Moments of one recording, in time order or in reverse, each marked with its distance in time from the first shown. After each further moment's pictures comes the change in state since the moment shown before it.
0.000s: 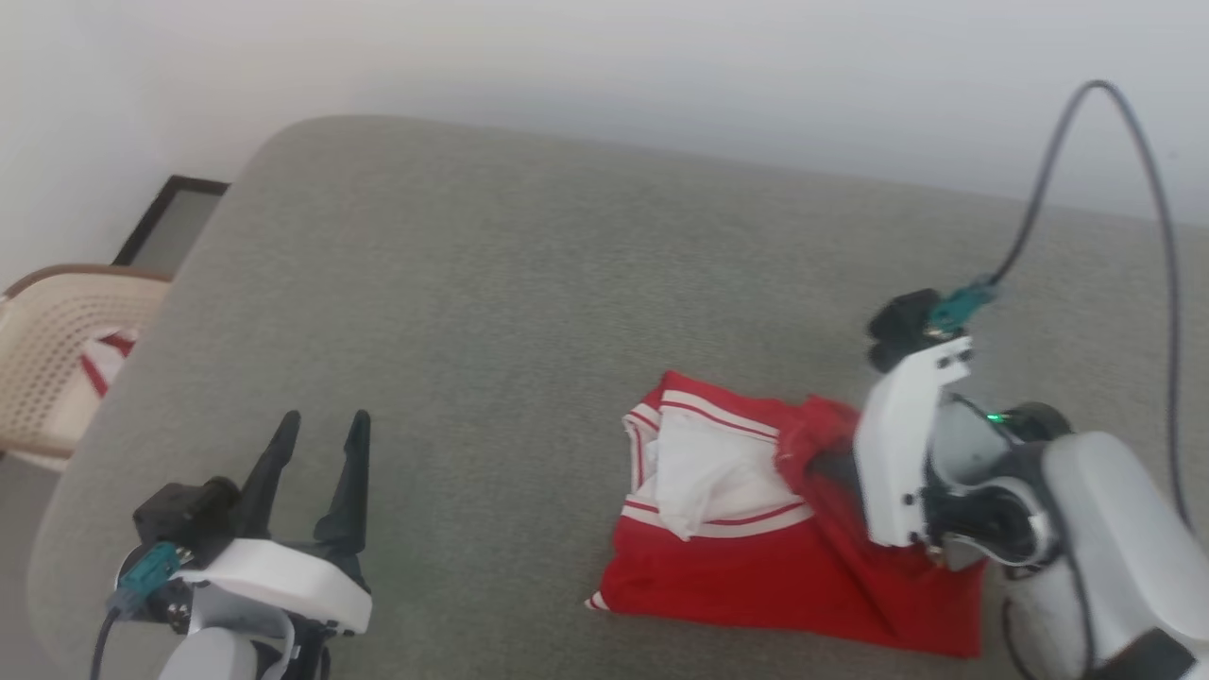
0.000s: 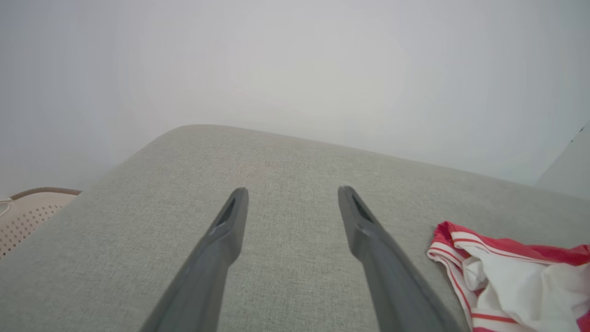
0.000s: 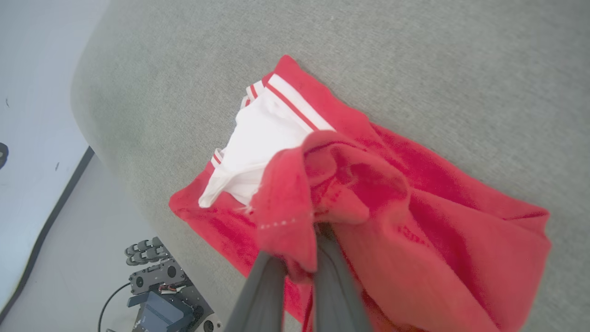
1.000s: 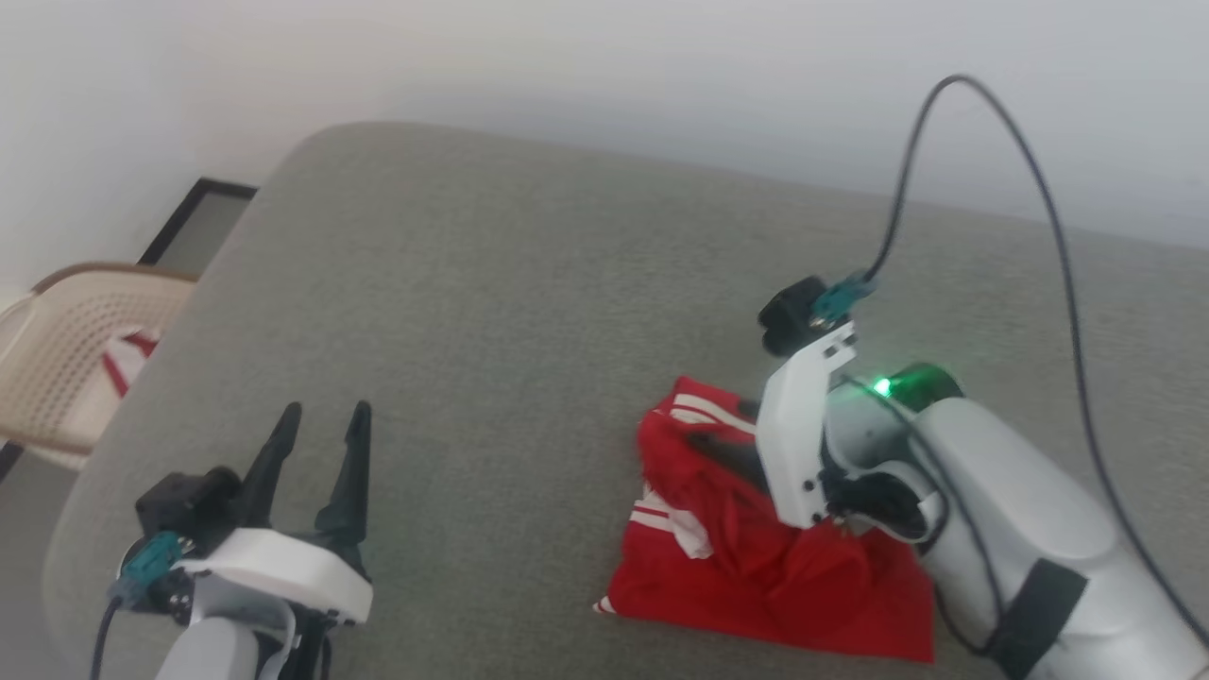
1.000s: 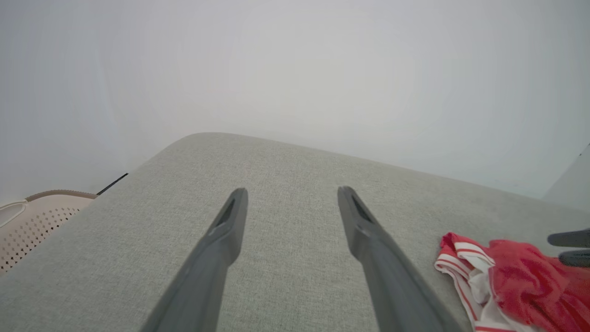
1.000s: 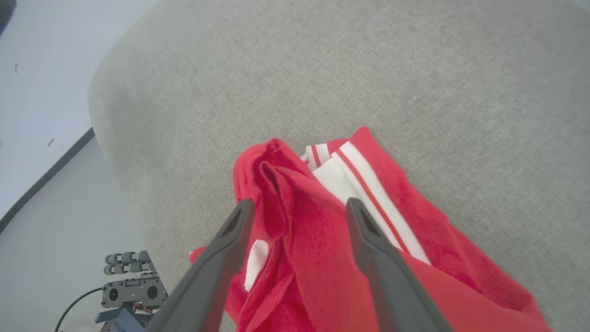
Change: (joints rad) left arm -0.034 -0.027 0.016 0.043 0.021 -0.016 0.000; right arm -0.233 0.019 0.381 0.330 0.096 0.000 -0.339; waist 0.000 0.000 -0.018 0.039
